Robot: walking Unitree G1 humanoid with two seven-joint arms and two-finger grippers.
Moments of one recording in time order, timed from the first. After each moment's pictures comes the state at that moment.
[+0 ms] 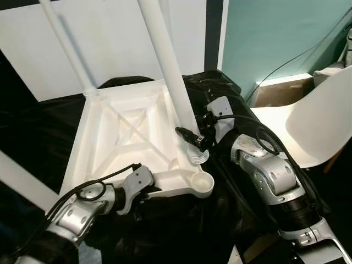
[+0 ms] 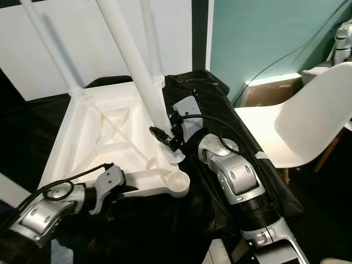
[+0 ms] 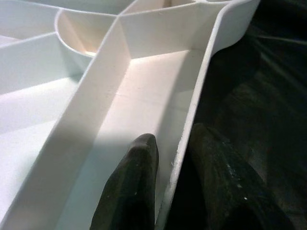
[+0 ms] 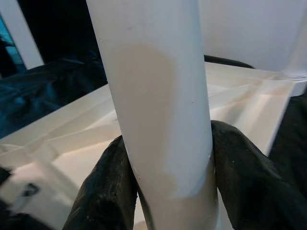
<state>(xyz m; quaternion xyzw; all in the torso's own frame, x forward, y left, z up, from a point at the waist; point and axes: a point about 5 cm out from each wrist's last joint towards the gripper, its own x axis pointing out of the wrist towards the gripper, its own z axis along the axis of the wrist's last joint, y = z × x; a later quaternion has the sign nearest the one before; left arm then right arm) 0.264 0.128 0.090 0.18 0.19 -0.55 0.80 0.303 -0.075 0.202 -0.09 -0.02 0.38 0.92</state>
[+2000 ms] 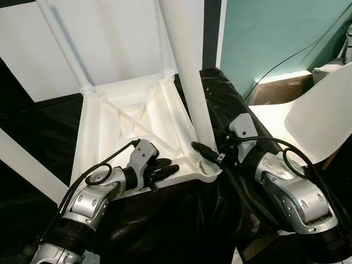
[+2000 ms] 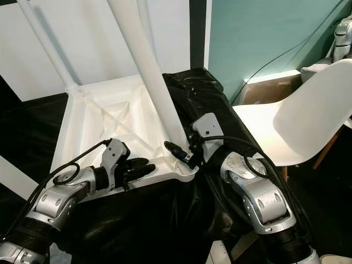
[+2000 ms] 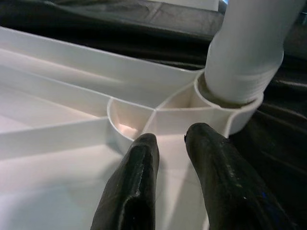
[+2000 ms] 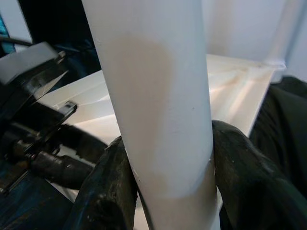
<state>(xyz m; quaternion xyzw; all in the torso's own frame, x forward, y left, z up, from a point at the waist) 0.288 0.122 0.130 0.08 0.10 -0.50 0.86 0.265 -0.103 0.187 -0.14 -0.03 0.40 0.90</state>
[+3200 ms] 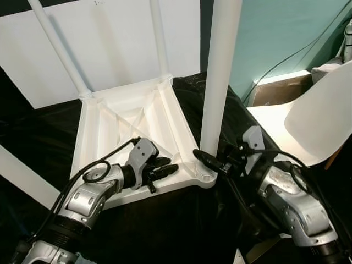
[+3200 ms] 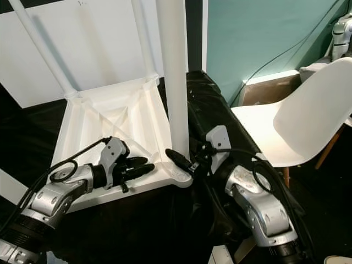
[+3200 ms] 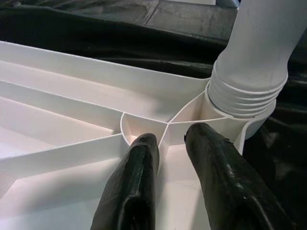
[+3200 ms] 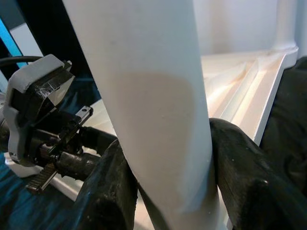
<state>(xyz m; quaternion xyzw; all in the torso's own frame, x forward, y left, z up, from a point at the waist) 0.285 0.125 0.133 0.10 0.11 -0.51 0.85 0.258 -0.116 0.167 -0.02 0.02 0.41 0.91</state>
